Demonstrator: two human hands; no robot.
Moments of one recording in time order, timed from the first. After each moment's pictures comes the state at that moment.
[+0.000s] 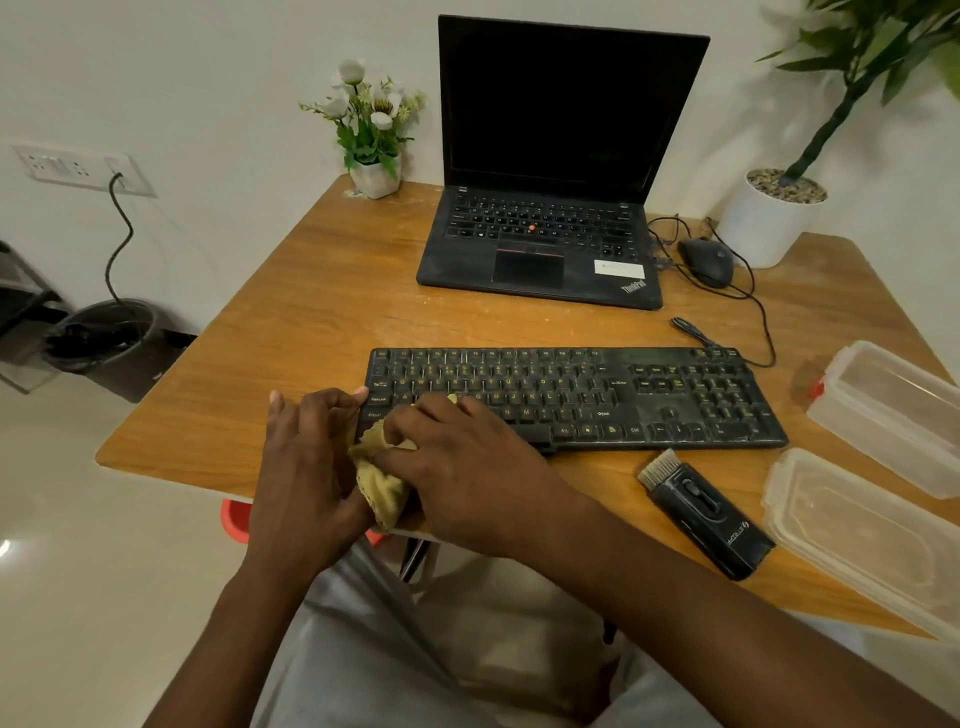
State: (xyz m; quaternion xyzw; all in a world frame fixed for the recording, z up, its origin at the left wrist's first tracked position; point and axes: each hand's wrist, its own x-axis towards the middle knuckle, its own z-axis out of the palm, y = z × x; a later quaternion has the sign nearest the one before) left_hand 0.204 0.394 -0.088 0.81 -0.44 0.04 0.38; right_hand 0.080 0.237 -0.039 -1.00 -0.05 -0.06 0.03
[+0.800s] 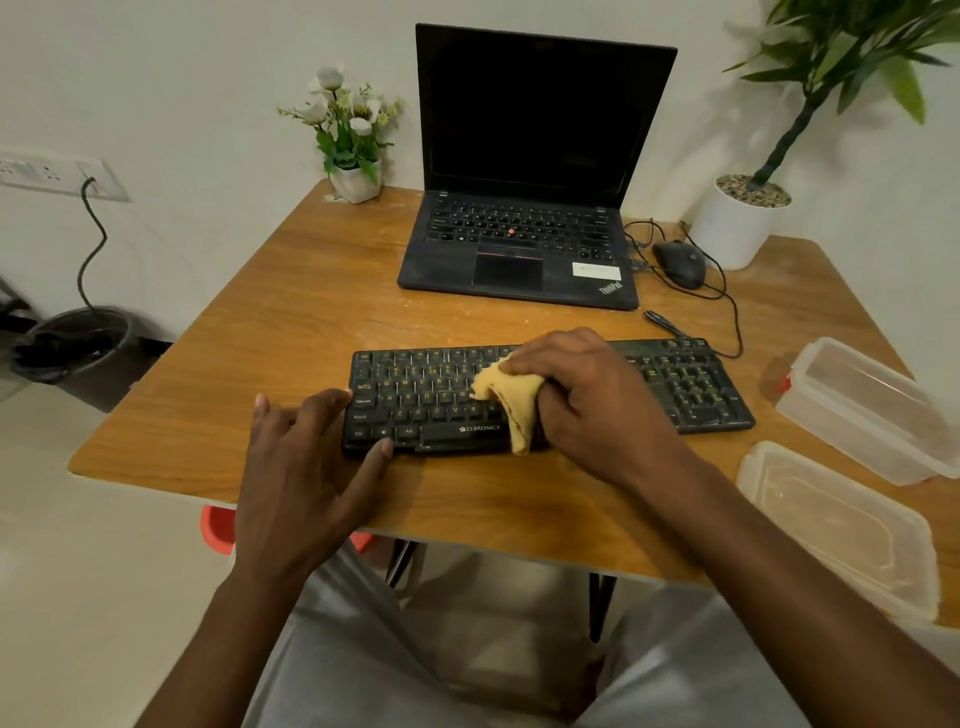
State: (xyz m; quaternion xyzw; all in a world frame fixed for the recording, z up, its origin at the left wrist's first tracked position) left_hand 0.196 0.386 -0.085 0.84 -0.41 0.07 0.34; right_hand 0.019 0.153 -0.004 -0.94 0.18 -0.19 0.21
